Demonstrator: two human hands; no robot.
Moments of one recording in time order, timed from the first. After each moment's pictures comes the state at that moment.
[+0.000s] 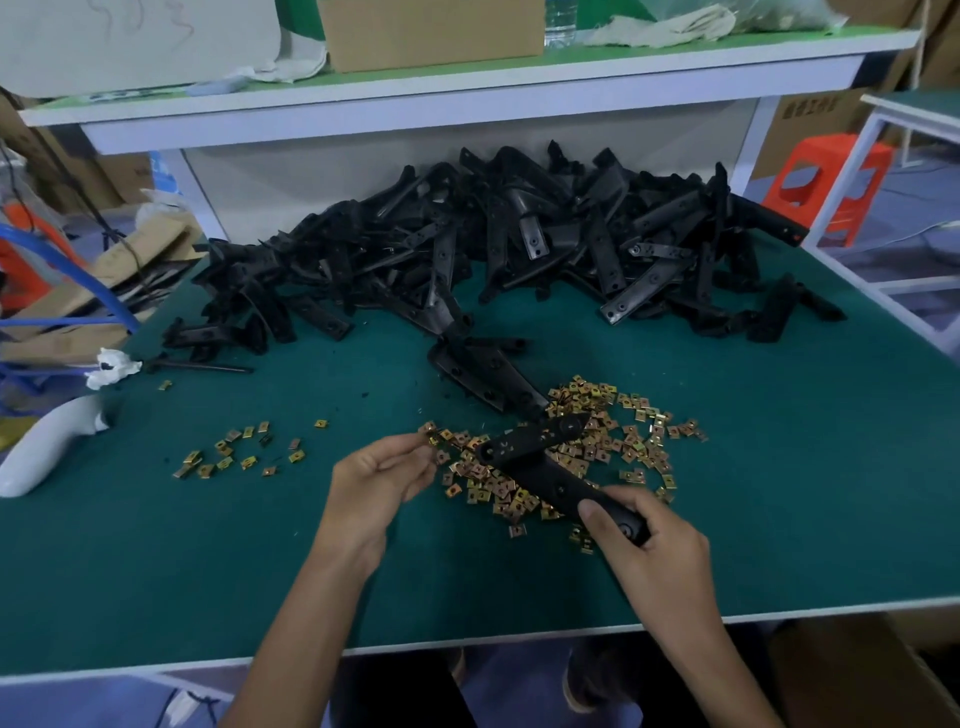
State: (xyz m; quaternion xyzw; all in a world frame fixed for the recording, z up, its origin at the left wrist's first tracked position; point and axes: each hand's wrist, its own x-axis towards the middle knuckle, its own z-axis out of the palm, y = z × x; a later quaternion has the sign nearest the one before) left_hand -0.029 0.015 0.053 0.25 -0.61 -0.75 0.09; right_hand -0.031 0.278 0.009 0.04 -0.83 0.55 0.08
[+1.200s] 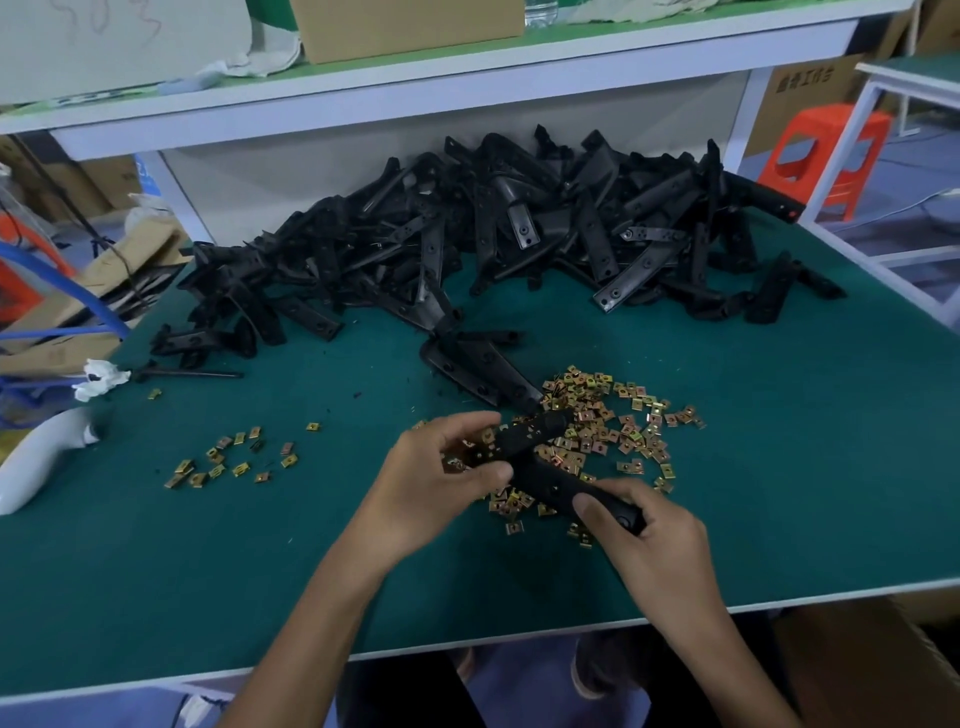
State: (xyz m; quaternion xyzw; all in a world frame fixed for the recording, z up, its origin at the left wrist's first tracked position) left_hand -0.034 0.044 0.082 0.03 -0.85 -0.52 0.01; right_hand -0.035 0.280 0.007 0.04 -0.82 0.57 0.05
